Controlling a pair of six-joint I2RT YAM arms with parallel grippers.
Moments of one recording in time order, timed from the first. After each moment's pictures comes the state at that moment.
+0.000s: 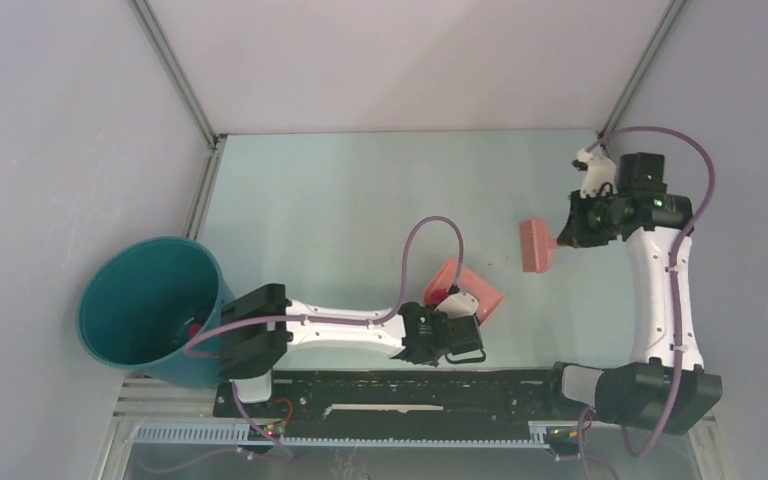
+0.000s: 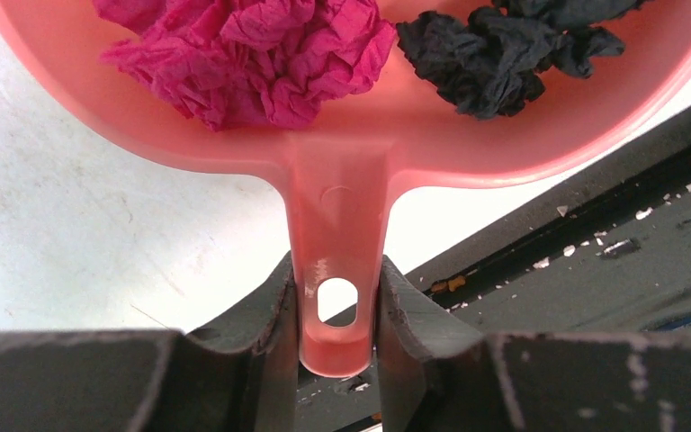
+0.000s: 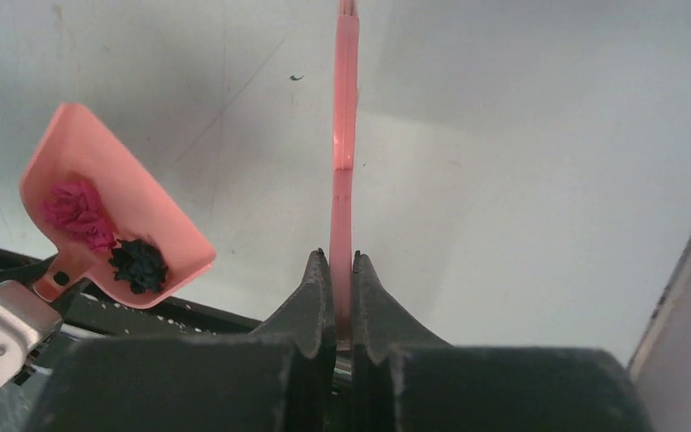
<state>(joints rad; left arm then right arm) -1.42 1.78 1.25 -0.74 -0.44 -0.65 -0.12 1.24 1.40 -1.18 -0.30 -0.26</state>
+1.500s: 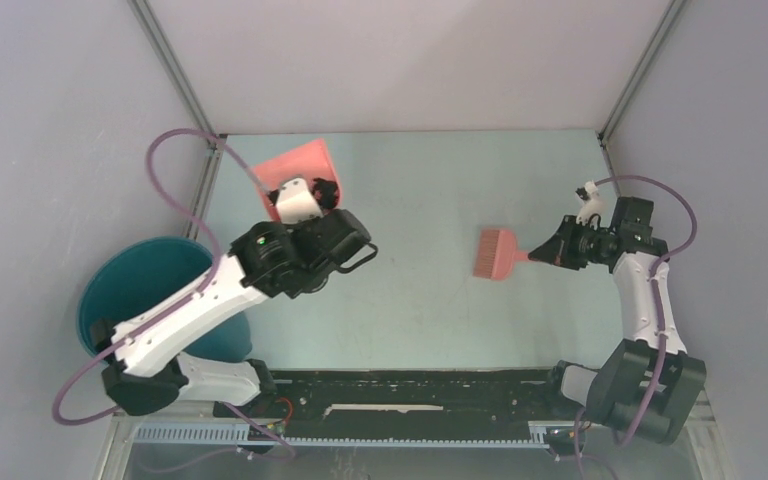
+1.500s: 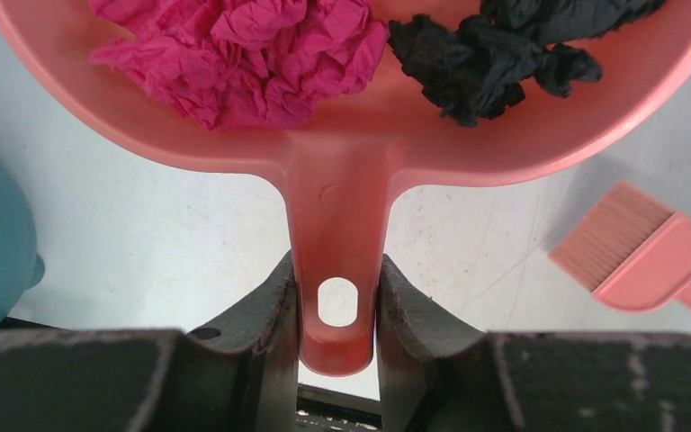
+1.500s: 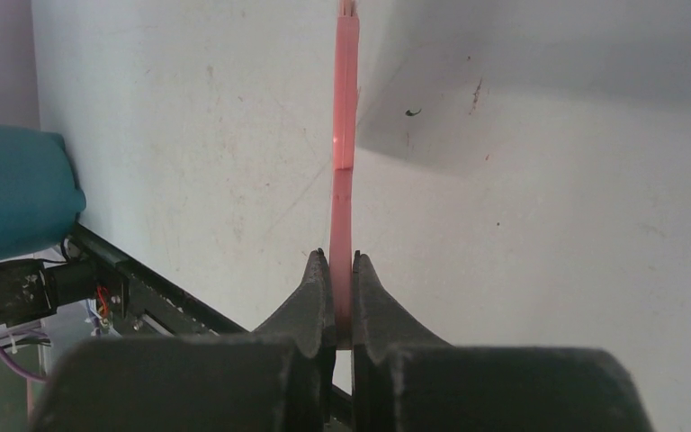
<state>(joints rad) -1.02 1.28 1.51 -1.33 -0.78 -1.24 -0.33 1.19 0.91 -0.73 -0.78 -0.04</state>
